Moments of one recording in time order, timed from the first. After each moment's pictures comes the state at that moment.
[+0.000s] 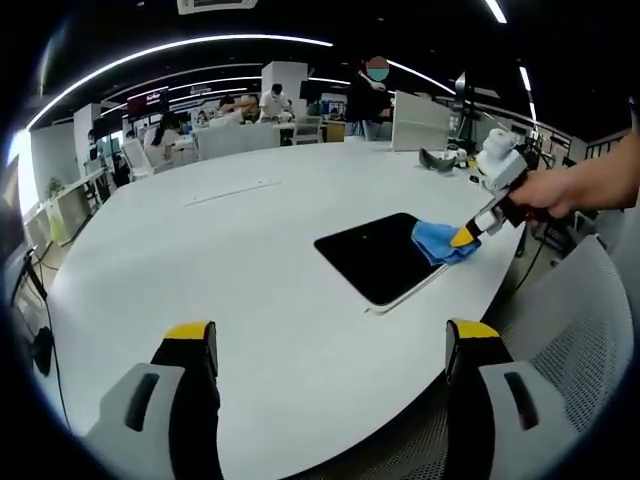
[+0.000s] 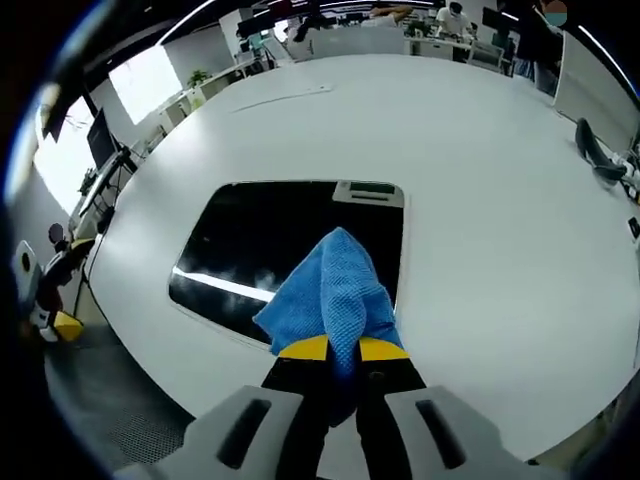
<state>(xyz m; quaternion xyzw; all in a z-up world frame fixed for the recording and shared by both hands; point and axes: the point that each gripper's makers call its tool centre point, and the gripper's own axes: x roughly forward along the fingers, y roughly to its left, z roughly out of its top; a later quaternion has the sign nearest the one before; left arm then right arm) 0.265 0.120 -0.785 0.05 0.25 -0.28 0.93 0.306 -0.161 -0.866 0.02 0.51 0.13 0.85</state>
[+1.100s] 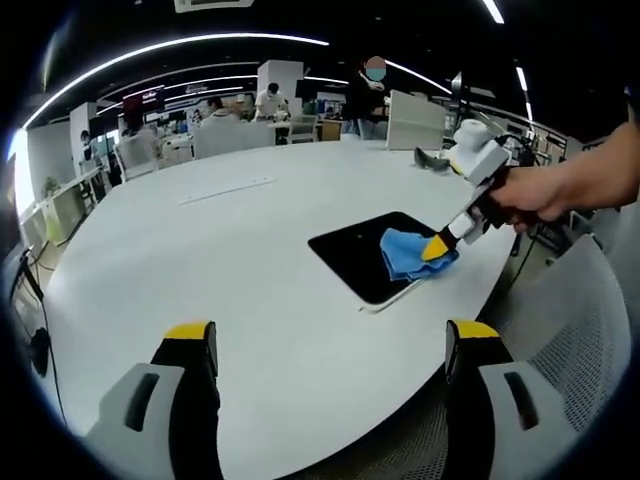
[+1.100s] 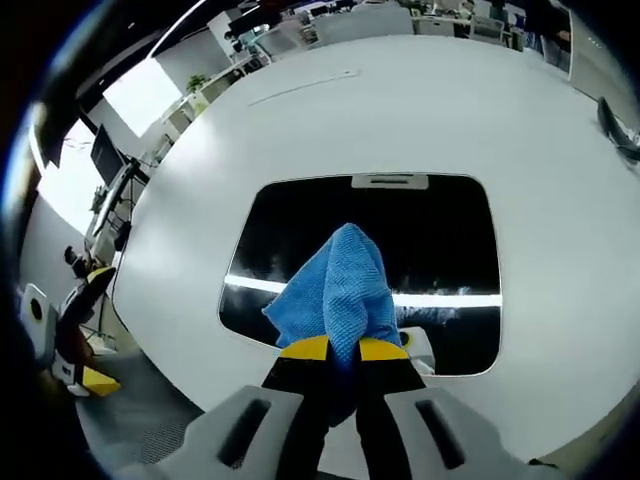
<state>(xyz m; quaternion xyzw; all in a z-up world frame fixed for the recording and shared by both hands) 0.262 0.117 -0.786 0.05 0.25 -0.29 0.92 0.305 -0.085 -0.865 0.06 0.53 0.16 0.83</state>
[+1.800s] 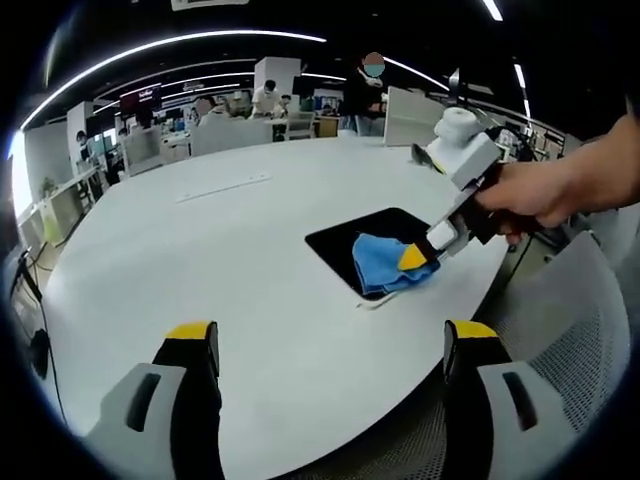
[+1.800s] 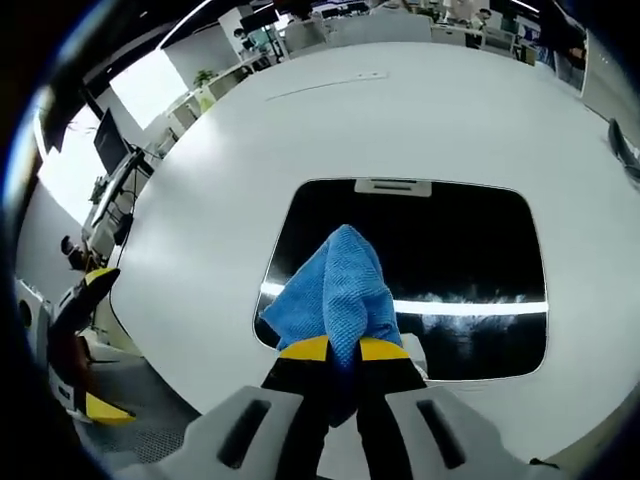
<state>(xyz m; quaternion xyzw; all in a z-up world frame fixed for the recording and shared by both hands) 0.258 0.114 -0.786 0.05 0.26 -0.29 0.92 0.306 -0.039 -0.865 0.04 0.52 0.16 0.84</state>
